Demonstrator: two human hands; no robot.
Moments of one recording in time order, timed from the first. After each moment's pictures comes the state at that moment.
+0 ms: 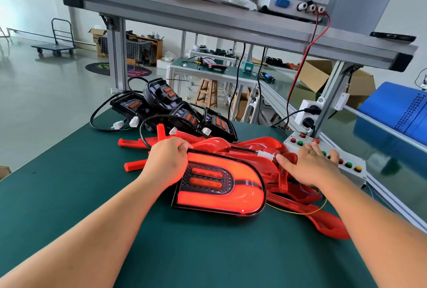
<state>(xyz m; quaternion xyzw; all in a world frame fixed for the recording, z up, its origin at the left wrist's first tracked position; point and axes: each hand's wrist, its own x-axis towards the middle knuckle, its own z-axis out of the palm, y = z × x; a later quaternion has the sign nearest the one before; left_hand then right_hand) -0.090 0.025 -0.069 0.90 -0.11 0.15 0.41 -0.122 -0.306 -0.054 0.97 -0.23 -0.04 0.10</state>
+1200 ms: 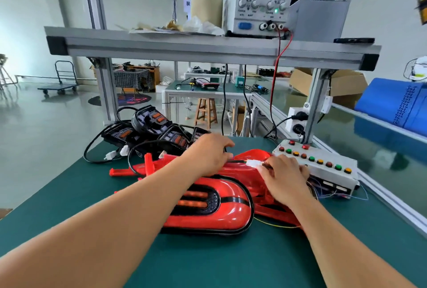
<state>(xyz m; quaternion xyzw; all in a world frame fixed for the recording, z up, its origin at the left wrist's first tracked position) -0.082 -0.071 0.001 0.93 -0.32 0.08 0.17 -0.131 -0.277 -0.079 0.97 -0.13 0.21 -0.08</state>
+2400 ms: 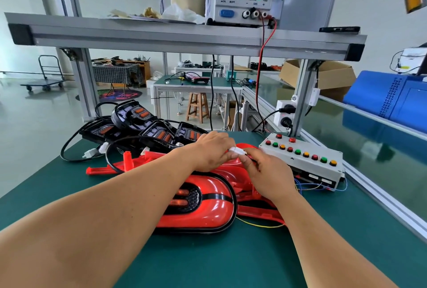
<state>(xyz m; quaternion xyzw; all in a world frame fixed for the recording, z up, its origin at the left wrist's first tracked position) -0.043 -0.111 -0.025 0.87 -0.48 0.08 0.05 -0.137 -0.275 -0.082 0.93 -0.01 0.33 -0.15</state>
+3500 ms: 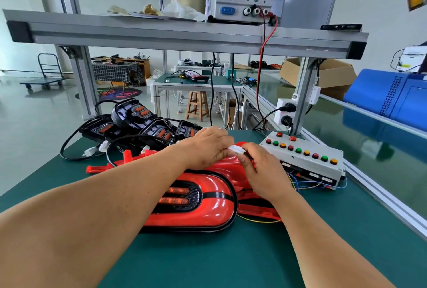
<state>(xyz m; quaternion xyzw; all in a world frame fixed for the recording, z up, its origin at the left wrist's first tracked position) -0.040 -0.099 -0.023 0.84 -0.53 0.15 0.01 -0.140 -0.265 -0.075 0.93 0.07 0.31 -0.21</state>
